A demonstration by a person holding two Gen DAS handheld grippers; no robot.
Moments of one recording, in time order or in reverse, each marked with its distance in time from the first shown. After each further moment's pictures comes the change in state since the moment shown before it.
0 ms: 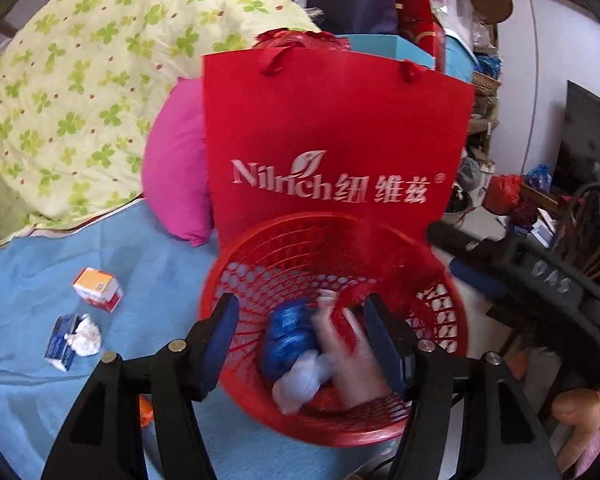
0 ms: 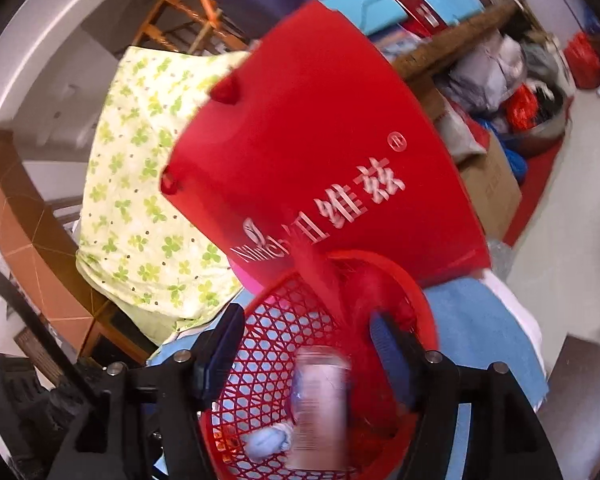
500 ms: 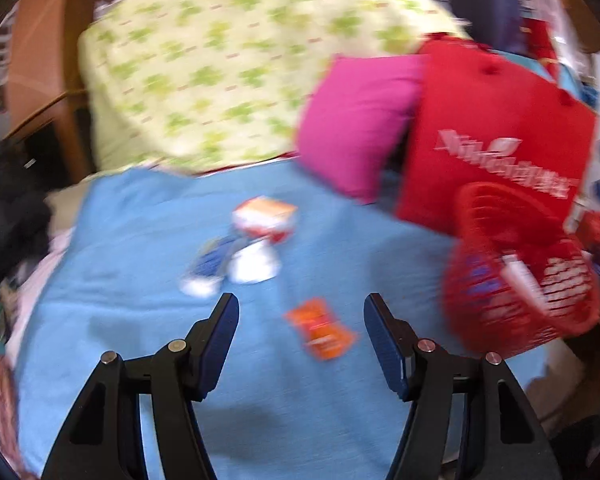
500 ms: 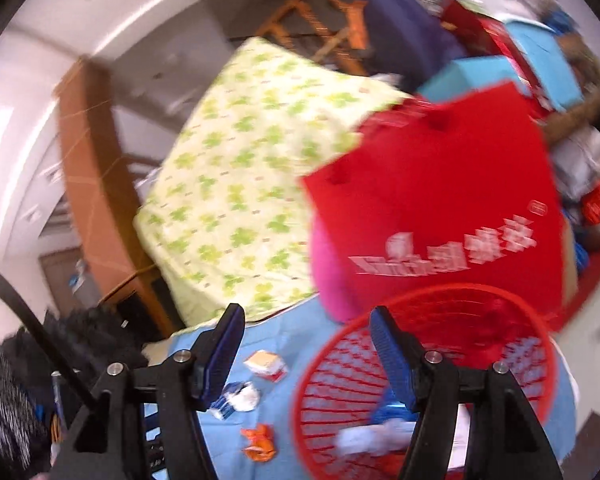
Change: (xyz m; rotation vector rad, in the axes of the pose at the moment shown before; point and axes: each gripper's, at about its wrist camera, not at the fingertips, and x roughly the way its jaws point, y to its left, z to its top) left arm -0.058 0.160 -0.089 -0.217 0.021 0.355; right arm -0.015 0.112 -0.051 -0.340 -0.114 0.223
